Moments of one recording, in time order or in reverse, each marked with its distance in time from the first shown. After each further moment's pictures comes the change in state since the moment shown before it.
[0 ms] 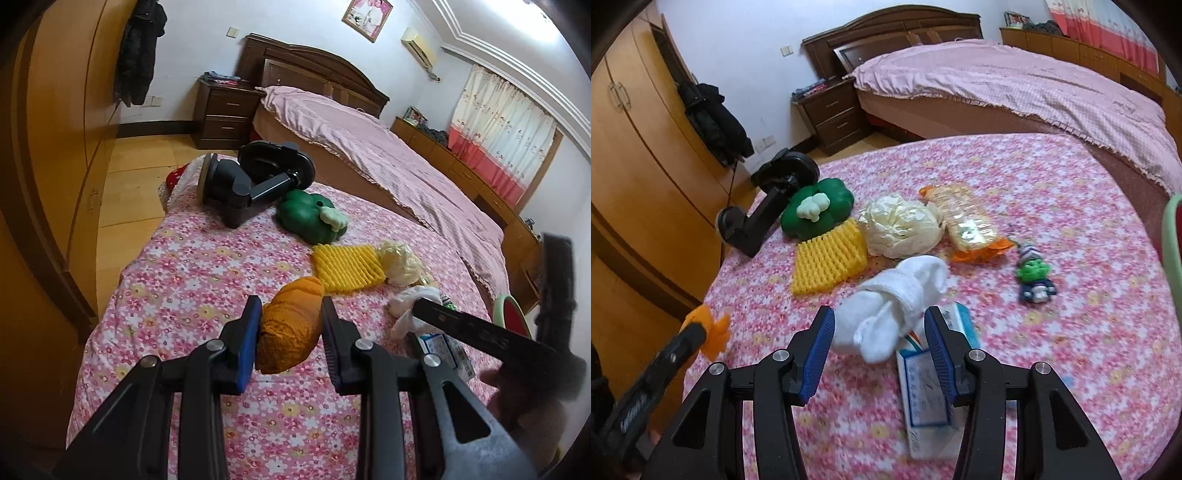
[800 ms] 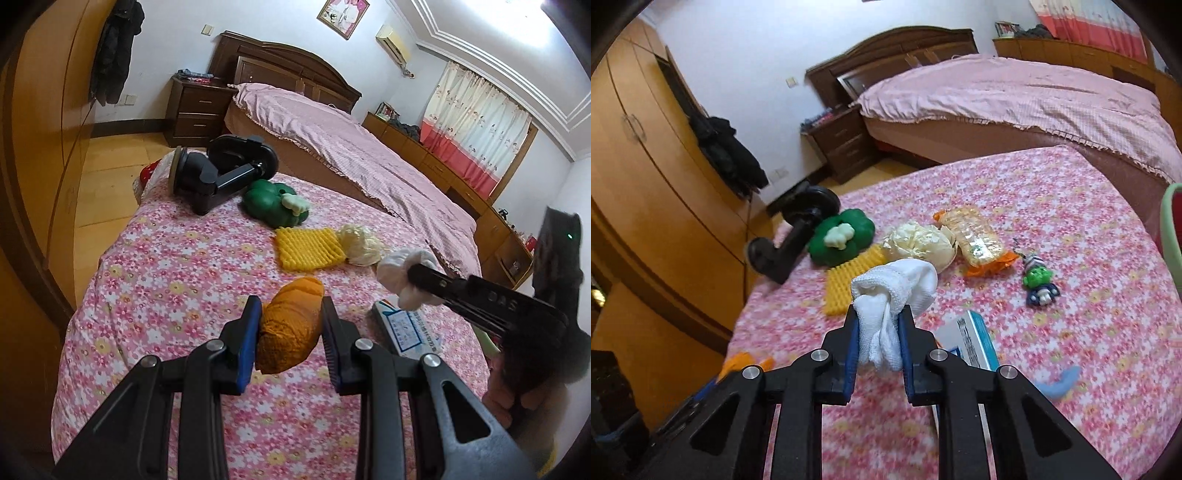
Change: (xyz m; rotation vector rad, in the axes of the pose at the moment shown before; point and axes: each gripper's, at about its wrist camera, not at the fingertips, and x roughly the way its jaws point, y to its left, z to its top) left arm -0.023 -0.016 -0.017 0.031 0.015 -0.112; right arm -0.039 0.001 -0.009 0.062 -0.121 0.083
